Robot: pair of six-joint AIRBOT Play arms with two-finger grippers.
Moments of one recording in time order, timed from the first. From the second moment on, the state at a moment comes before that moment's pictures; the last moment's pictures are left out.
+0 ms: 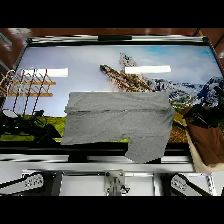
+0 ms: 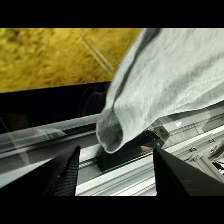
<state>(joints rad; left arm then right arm) 0.38 -1.34 0.70 1.00 -1.41 -1.18 -0.53 -1.22 1.10 -1.16 1.52 1.38</state>
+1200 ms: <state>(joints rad) 0.33 -1.40 0.64 0.90 -1.34 -1.04 -0.55 -1.21 0.67 -1.09 1.47 1.27</state>
